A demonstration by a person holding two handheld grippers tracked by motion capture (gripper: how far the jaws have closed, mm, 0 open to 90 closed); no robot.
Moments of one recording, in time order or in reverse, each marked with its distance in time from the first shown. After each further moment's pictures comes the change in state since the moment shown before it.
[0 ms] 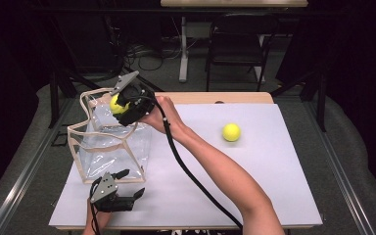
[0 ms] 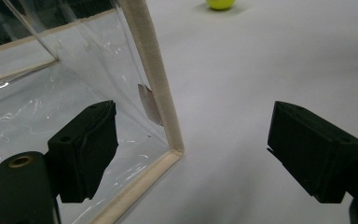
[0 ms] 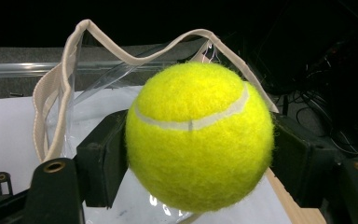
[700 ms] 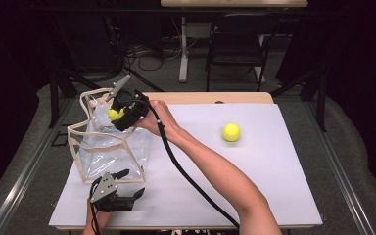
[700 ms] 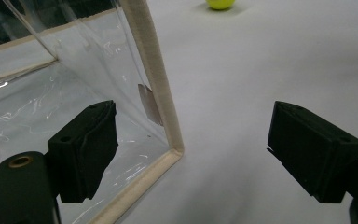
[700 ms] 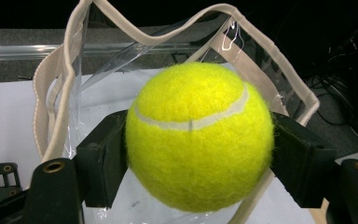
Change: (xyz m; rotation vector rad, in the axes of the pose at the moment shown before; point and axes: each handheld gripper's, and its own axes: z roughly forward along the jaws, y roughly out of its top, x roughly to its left) left arm 0.000 0.000 0.000 -0.001 -0.002 -0.002; right arm 0.007 -0.003 0.024 0.081 0.047 0.003
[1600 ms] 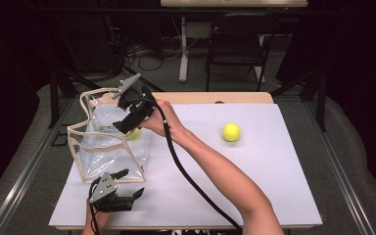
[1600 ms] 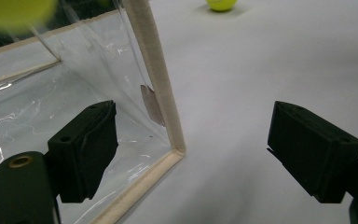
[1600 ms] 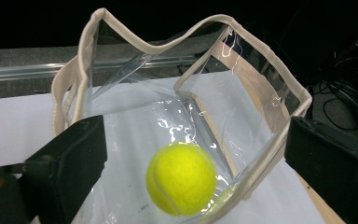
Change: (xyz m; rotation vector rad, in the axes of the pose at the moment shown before) left arm 0.001 0.000 -0.002 -0.002 0.007 0.007; right arm -0.005 -0.010 -0.018 -0.067 0.030 0.051
